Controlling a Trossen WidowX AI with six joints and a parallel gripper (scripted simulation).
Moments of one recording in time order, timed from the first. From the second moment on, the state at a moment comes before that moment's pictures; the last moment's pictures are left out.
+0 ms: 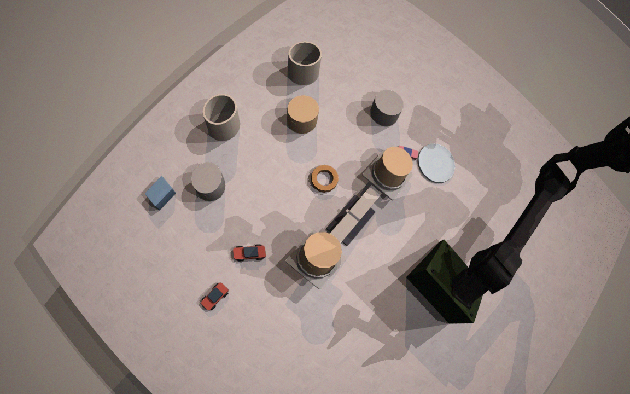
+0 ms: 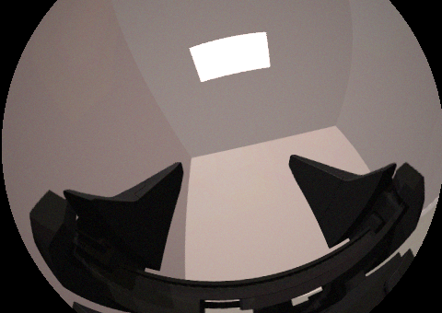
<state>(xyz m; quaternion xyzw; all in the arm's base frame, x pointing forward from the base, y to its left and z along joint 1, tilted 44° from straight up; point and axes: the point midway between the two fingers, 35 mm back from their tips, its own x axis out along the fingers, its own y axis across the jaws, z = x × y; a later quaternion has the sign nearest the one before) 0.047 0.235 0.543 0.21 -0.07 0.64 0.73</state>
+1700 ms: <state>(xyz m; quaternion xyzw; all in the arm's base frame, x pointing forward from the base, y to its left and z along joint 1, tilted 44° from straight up) 0.201 0.202 0.152 -0.09 0.41 0.06 0.91</state>
